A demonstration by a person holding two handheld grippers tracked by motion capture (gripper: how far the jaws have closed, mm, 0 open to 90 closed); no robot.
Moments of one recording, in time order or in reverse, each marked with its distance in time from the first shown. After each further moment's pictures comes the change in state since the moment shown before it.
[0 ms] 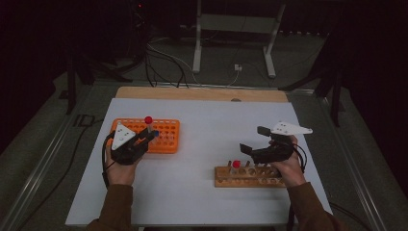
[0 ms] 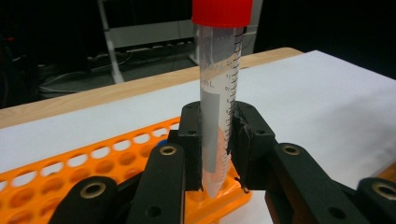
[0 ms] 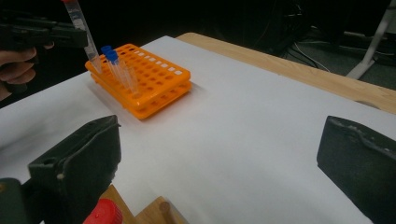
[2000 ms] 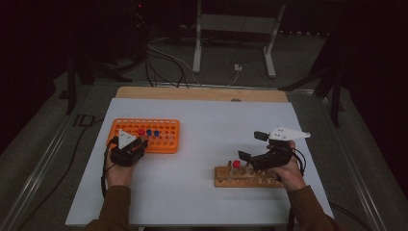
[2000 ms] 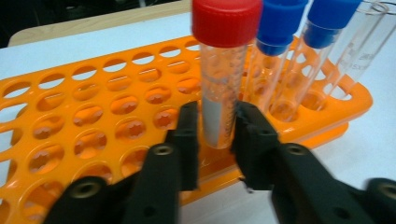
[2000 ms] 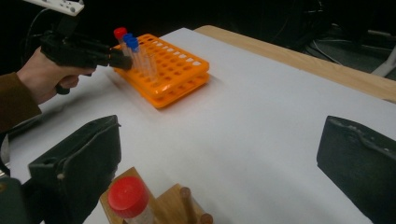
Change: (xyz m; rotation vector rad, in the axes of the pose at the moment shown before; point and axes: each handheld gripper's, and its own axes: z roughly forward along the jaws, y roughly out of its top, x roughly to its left) left arm 0.027 -0.051 0.032 0.212 0.109 -0.027; right arm 0.008 -0.009 -0.001 0.021 0.067 -0.030
